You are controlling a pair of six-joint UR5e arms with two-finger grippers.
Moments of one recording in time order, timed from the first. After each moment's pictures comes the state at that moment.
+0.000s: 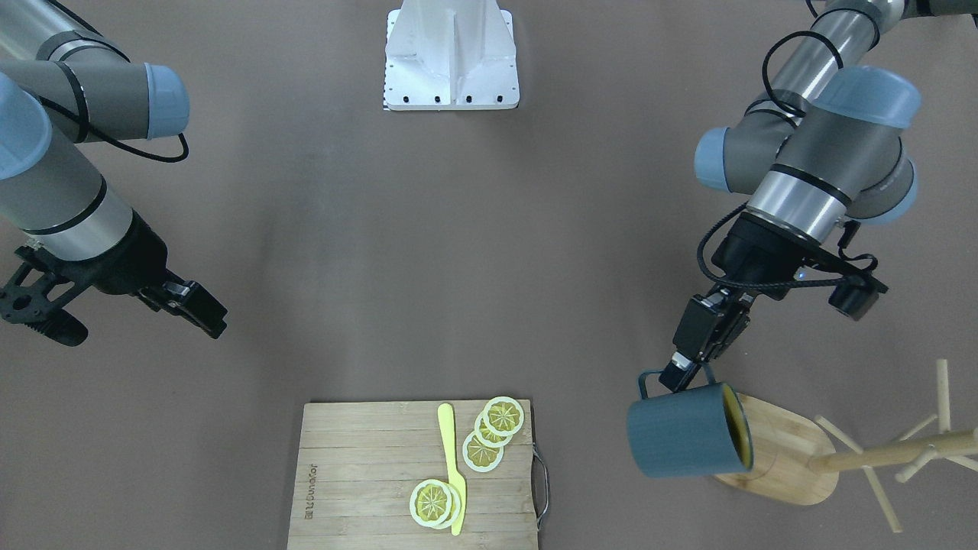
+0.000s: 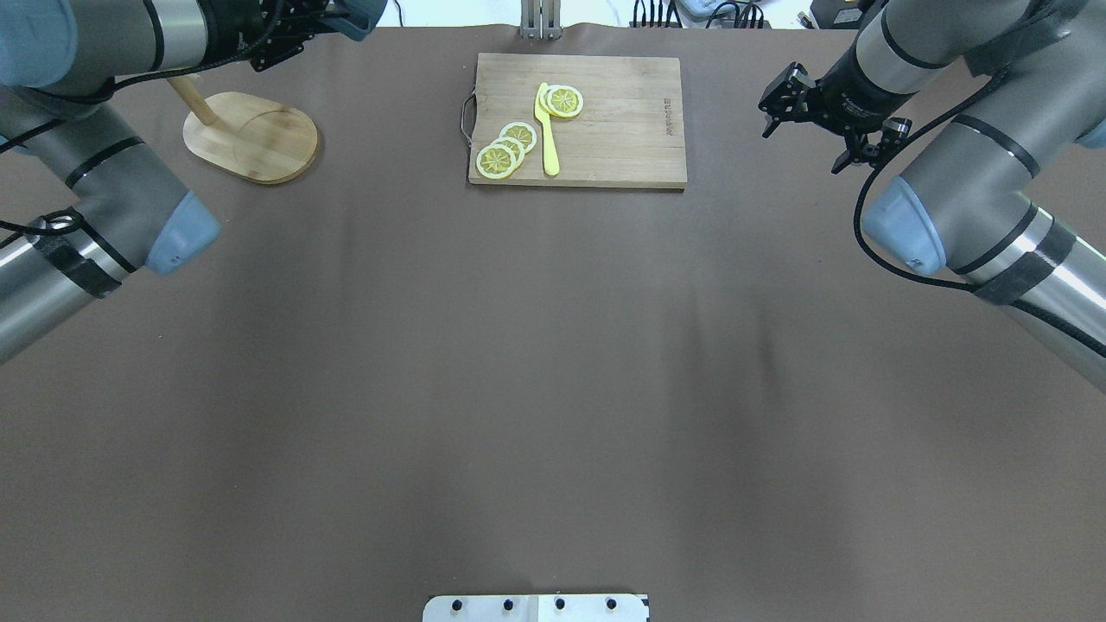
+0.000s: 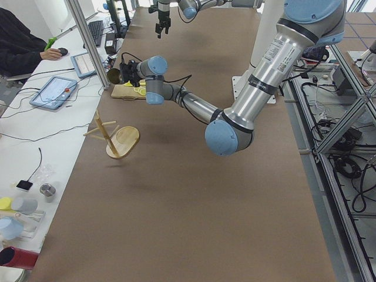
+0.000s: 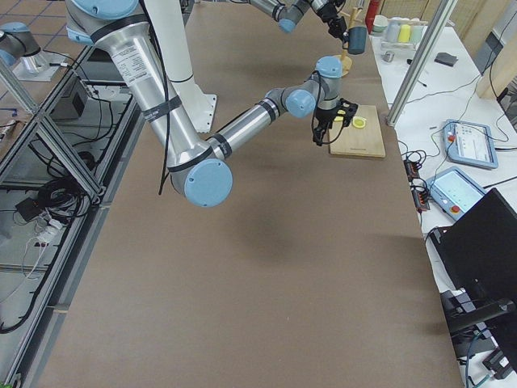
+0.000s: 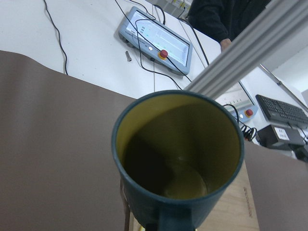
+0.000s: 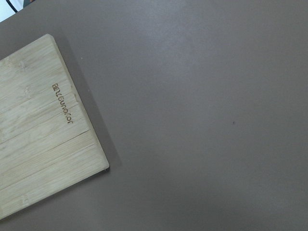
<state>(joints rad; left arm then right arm) -0.98 -2.14 -1.39 -2.74 -1.81 -1.81 1.00 -1.06 1.68 -1.51 2.15 1.33</state>
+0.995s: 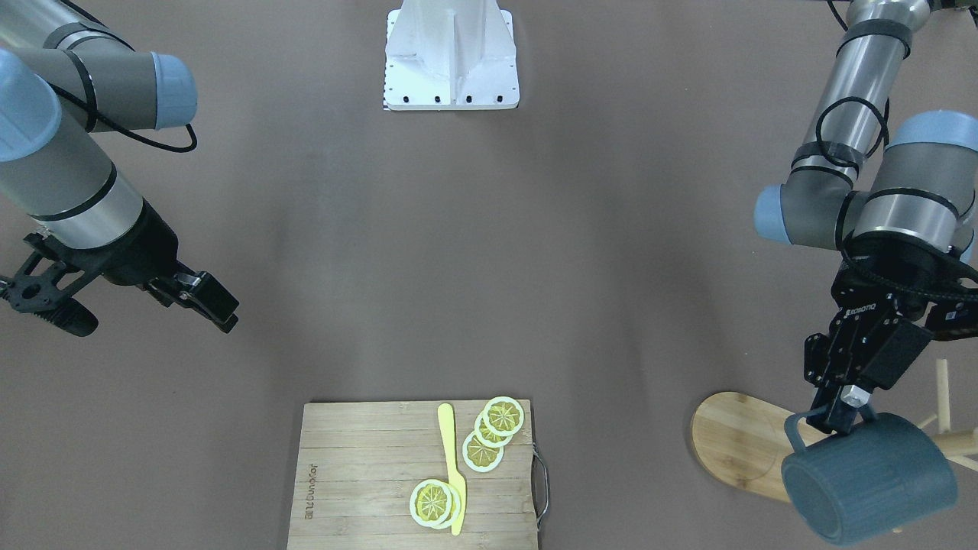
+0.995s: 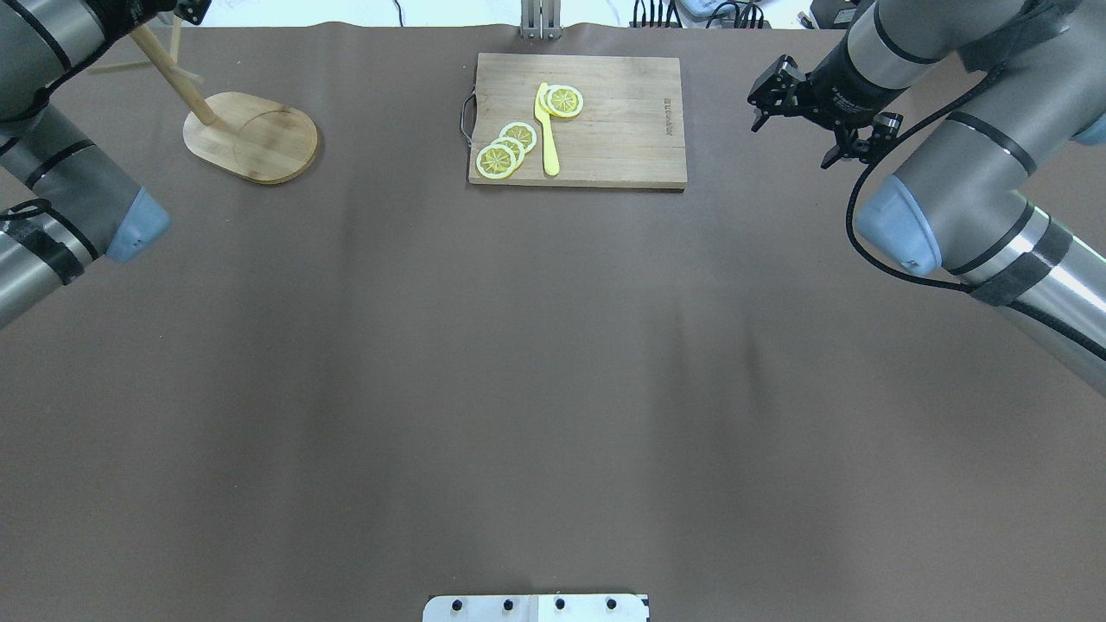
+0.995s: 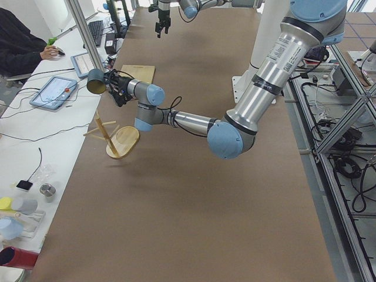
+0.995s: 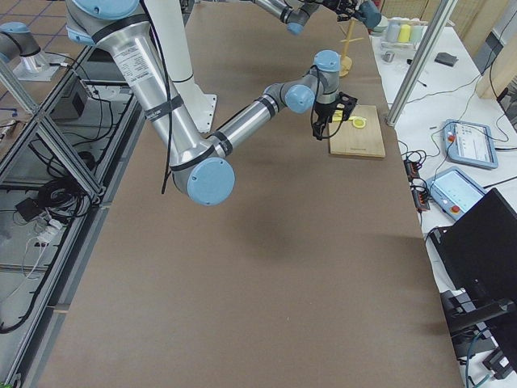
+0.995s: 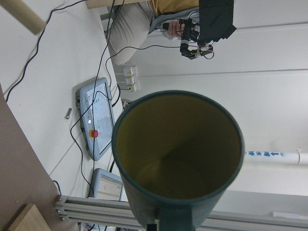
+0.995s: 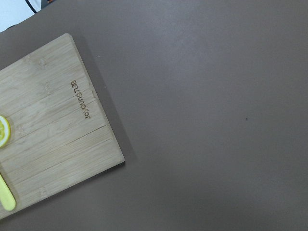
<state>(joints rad) -1.04 -2.11 -1.16 -3.29 -1.52 -2.33 0.99 -1.04 1.70 -1.51 2.14 1.34</state>
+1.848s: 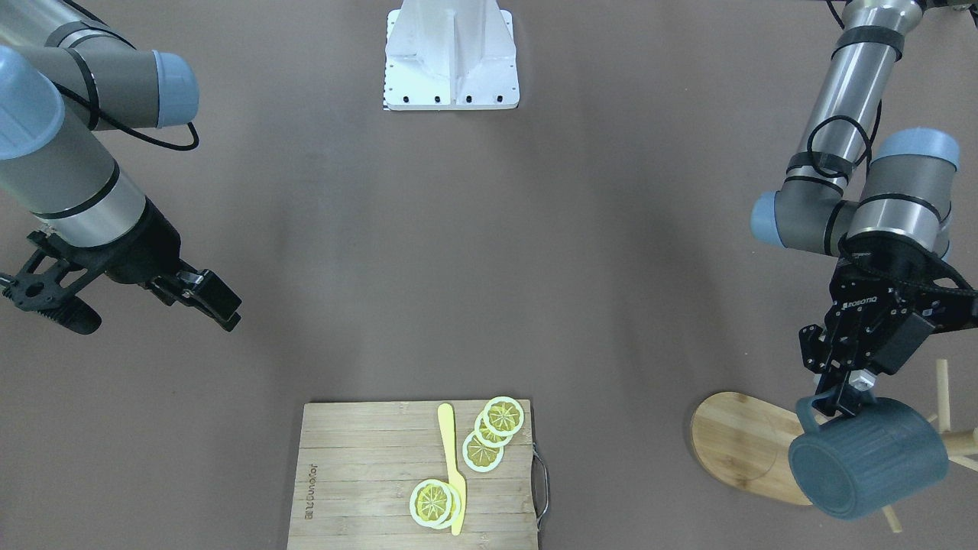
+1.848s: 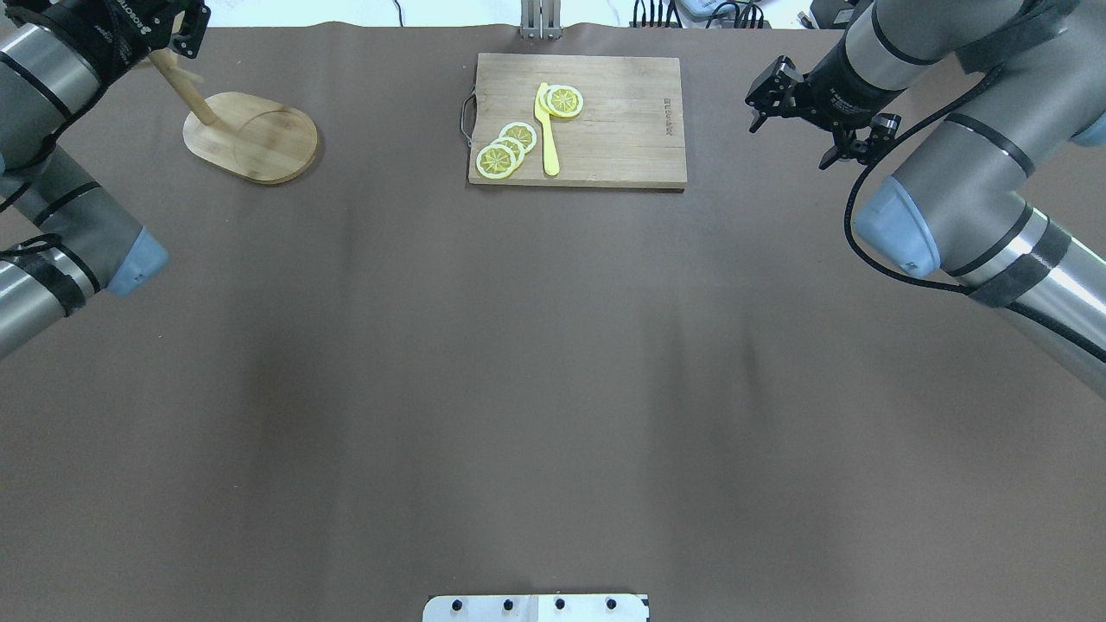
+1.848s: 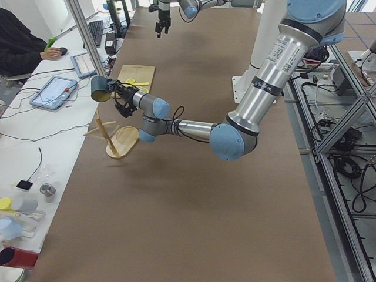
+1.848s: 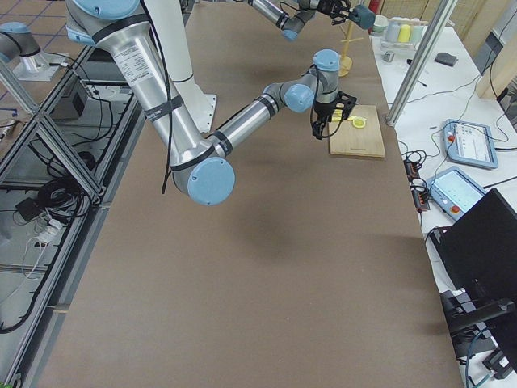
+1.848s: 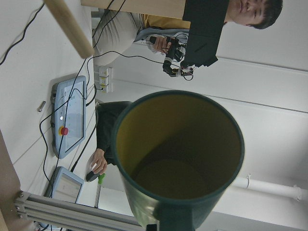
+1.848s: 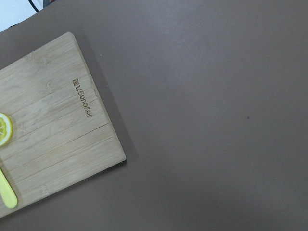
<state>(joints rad) -0.99 -2.08 -1.09 -3.46 -1.45 -2.45 0.99 -1.04 1.71 -1.51 2.14 1.34</state>
